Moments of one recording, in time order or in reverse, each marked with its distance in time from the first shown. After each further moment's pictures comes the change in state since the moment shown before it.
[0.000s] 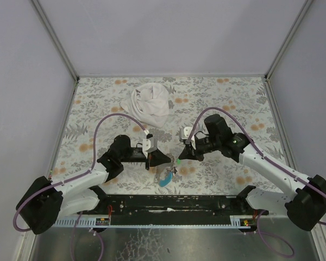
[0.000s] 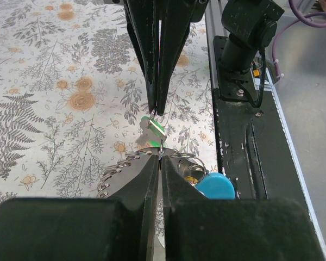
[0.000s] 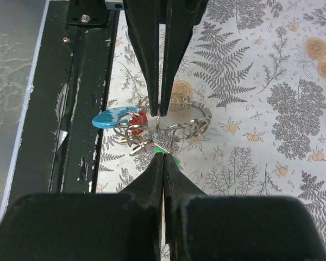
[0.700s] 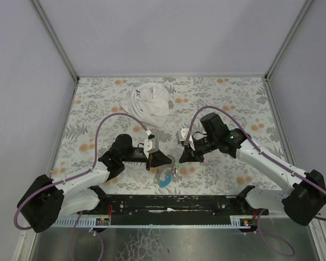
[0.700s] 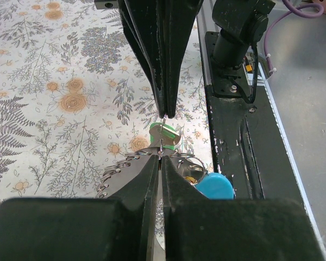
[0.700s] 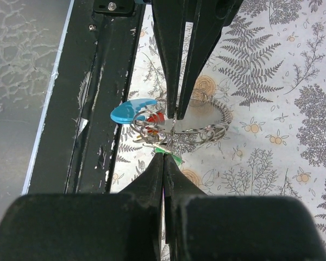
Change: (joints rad) left arm -0.006 0.027 0.023 -0.020 0.040 0.025; right arm 0.012 0.068 0.085 -0.166 -0.063 -0.101
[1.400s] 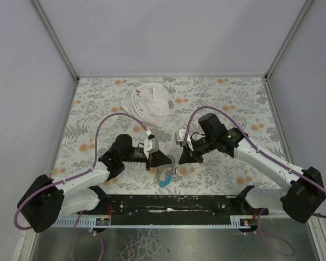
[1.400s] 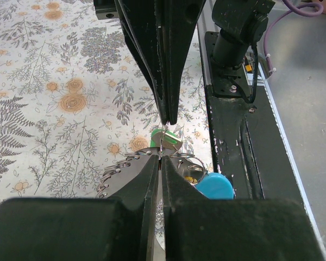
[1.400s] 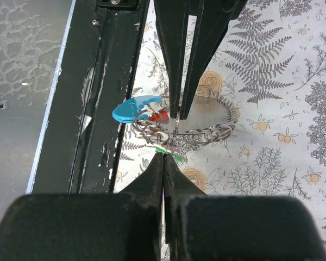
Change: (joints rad) left arm 0.000 0.001 0.000 0.002 0.001 0.000; right arm 0.014 0.029 0.012 -0.020 0.004 -0.003
